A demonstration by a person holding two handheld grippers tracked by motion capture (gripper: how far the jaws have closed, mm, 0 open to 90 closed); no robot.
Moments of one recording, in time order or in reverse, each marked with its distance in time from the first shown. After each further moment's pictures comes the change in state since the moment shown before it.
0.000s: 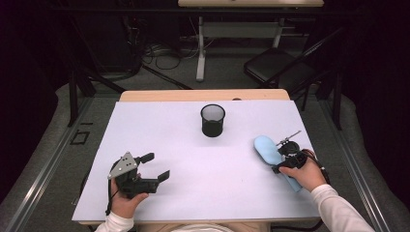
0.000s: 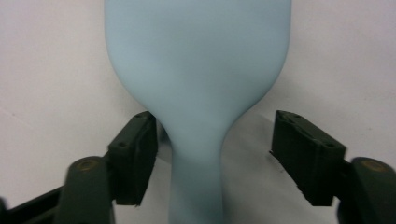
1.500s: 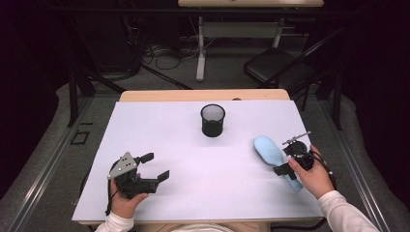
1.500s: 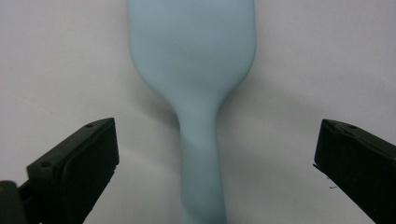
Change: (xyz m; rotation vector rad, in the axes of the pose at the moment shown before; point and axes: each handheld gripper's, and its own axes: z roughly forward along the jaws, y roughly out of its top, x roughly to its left) left arm 0.000 0.000 -0.001 -0.002 0.004 -0.004; right arm 0.008 -0.010 -0.031 -0.074 -0.054 0.058
